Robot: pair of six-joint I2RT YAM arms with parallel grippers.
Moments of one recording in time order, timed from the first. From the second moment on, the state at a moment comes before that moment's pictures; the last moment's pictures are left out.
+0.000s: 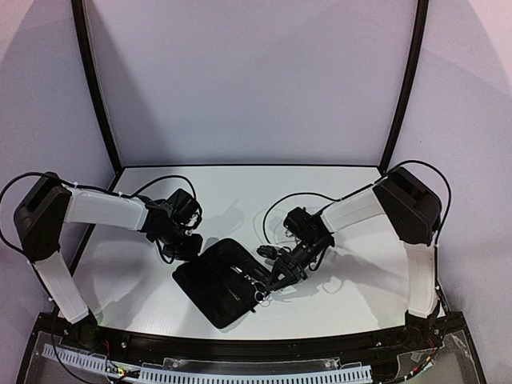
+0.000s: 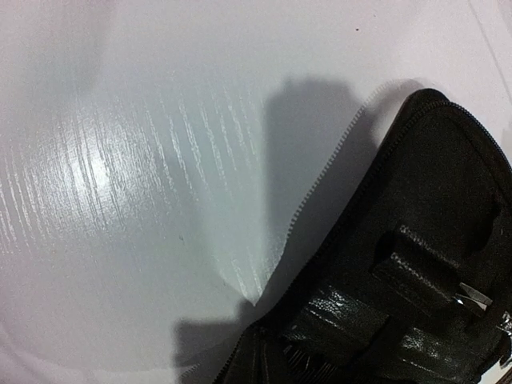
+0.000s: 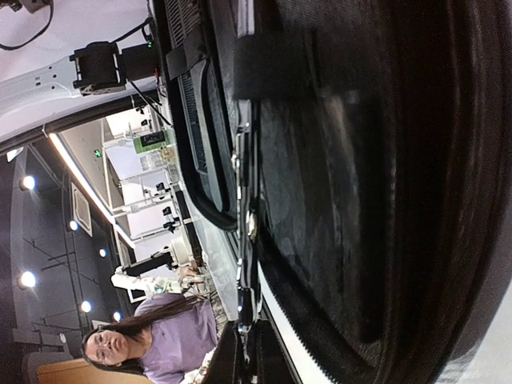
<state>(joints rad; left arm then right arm) -0.68 1.74 0.99 -0.45 0.06 -0.47 0.72 2.10 1.17 -0.54 -1.16 0.22</state>
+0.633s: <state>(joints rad) -0.68 1.75 1.00 -0.45 0.05 -0.45 0.71 1.91 1.25 -0.76 -0.65 0.20</state>
